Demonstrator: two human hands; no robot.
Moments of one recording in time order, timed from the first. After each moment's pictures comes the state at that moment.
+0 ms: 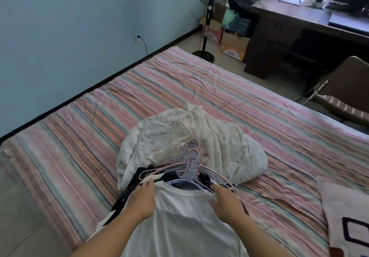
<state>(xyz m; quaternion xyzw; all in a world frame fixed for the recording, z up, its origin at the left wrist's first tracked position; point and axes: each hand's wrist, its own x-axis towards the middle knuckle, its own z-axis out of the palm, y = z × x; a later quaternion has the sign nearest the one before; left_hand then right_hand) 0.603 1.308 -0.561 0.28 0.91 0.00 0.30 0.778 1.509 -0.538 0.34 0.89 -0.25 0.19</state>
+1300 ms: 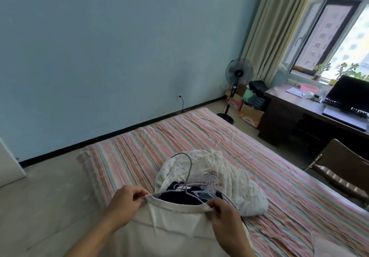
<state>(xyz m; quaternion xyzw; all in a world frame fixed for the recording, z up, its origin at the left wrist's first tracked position) 0.743 1.019 -0.265 0.22 0.88 0.40 0.14 0.905 1.261 -0.258 0.22 0.89 -0.38 -0.10</state>
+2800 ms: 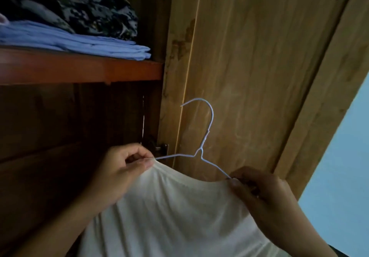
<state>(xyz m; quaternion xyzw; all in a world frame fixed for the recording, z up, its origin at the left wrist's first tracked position) 1.068 0.522 -0.017 -0.20 0.76 0.45 -0.43 0.871 0.733 0.000 -0.54 0.76 -0.36 -0.07</state>
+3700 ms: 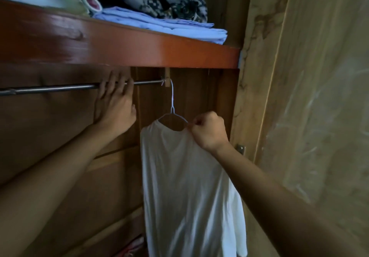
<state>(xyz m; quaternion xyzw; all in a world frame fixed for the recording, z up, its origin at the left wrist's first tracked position) 1.152 0.279 0.005 -0.44 0.78 -0.27 -0.35 0.940 0.407 -0.025 -0.54 0.71 -0.45 -0.01</state>
